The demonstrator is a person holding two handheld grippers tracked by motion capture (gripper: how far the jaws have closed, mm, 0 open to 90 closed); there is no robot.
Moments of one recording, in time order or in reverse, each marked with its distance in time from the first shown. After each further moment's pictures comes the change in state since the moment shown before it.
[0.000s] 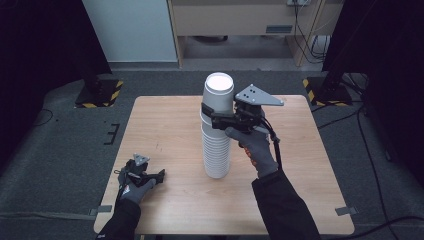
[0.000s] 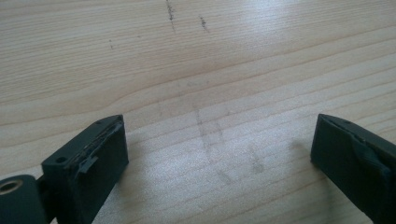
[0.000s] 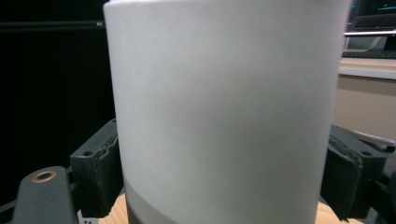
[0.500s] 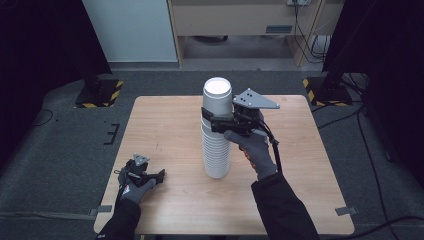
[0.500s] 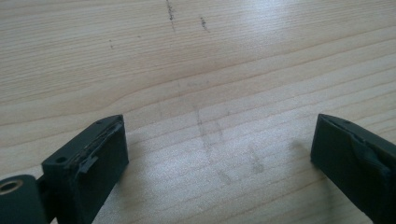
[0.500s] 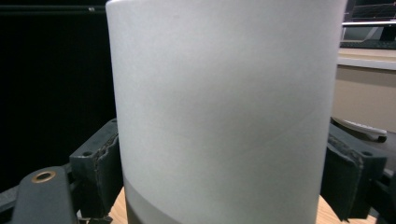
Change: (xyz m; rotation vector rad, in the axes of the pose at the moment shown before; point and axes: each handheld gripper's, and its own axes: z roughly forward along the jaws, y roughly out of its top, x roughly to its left) left arm 0.000 0.000 0.000 -0.001 0.001 0.000; right arm 0.000 -0.012 0.003 0.048 -0.016 -0.018
